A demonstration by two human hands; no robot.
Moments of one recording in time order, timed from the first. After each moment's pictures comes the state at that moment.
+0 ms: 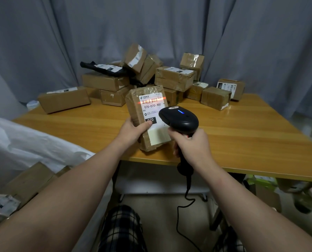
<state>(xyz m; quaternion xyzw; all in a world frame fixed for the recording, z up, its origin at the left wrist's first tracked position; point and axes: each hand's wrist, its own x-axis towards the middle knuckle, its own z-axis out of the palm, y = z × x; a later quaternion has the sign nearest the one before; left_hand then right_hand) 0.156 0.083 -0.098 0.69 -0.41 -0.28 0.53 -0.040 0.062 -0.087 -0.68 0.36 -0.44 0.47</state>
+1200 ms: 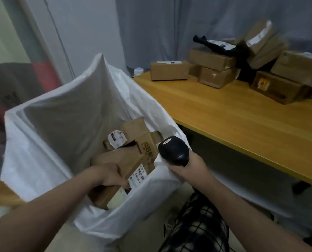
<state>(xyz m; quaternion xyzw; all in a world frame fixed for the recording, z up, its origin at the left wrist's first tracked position) 0.260 0.410 -0.155 0.92 -0.19 -0.35 0.00 0.111 0.214 -0.170 -0.81 0.23 -0.13 0.52</state>
